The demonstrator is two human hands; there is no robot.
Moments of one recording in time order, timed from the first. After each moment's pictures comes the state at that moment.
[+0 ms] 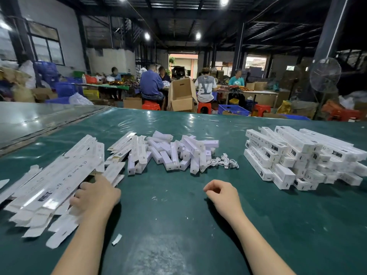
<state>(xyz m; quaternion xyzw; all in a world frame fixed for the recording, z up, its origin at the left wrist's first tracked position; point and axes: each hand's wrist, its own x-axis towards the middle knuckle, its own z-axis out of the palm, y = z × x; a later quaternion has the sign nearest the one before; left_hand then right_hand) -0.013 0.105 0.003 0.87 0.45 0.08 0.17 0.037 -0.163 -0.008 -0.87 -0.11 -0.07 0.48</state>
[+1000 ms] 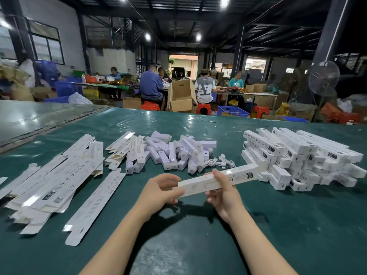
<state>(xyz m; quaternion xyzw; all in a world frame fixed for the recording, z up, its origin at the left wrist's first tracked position) -0.011 0.007 0.006 0.75 0.00 0.08 0.66 0.031 -0.162 0.006 -0.51 0.00 0.08 0.86</state>
